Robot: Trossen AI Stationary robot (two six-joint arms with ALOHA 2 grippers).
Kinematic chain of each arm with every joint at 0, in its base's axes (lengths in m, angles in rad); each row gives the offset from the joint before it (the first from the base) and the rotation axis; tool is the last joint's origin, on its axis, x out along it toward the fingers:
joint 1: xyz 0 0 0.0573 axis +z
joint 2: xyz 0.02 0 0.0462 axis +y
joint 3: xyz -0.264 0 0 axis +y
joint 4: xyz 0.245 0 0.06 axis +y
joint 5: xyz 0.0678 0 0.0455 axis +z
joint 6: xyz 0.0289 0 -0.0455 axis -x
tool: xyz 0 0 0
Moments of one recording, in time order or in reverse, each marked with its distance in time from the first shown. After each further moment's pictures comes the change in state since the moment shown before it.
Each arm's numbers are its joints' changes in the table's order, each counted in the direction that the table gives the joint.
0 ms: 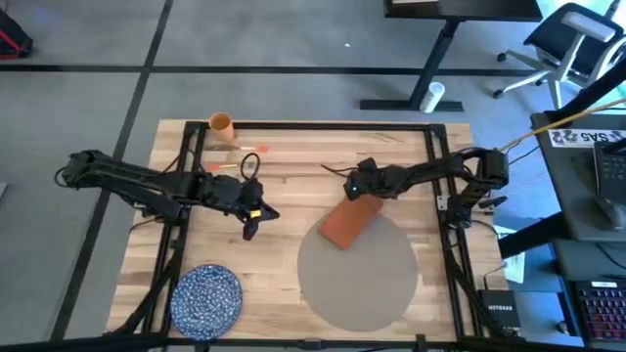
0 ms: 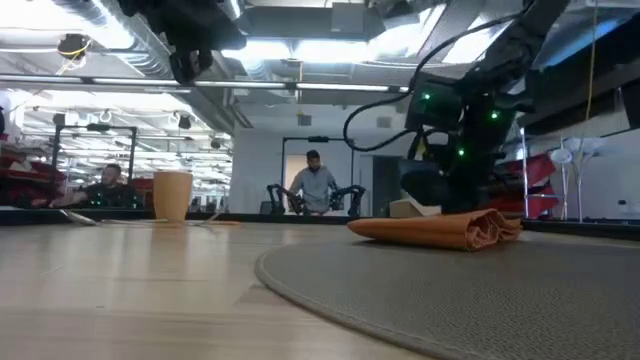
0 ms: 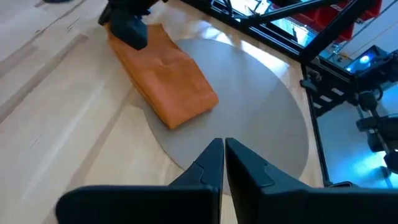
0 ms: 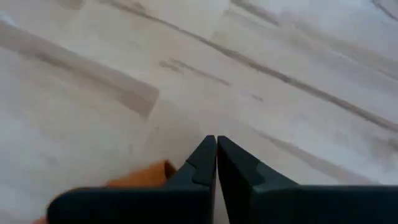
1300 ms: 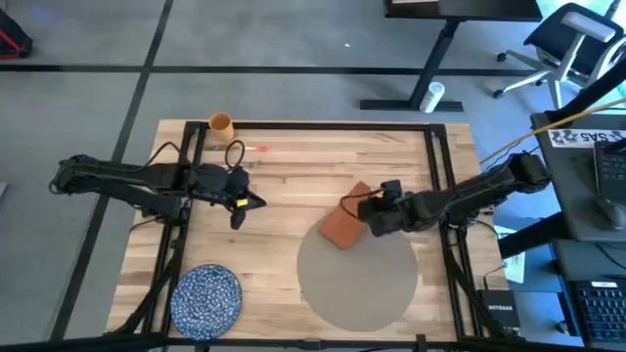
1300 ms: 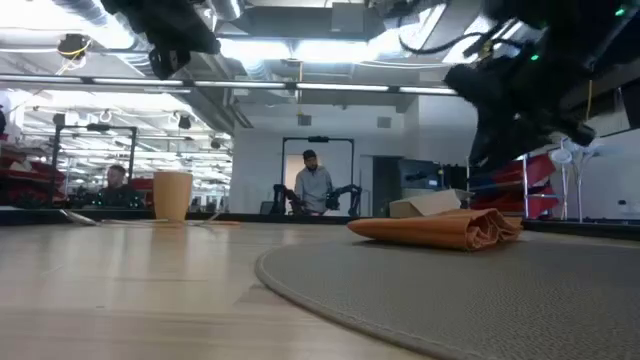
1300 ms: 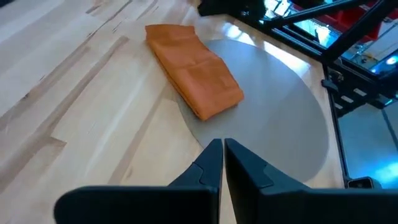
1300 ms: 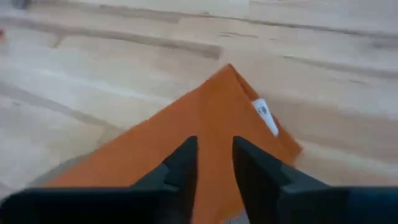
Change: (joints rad) left arm 0.076 -0.148 0.000 0.160 -0.006 -0.042; right arm 0.448 -0.315 0.000 0.316 -0.131 -0.563
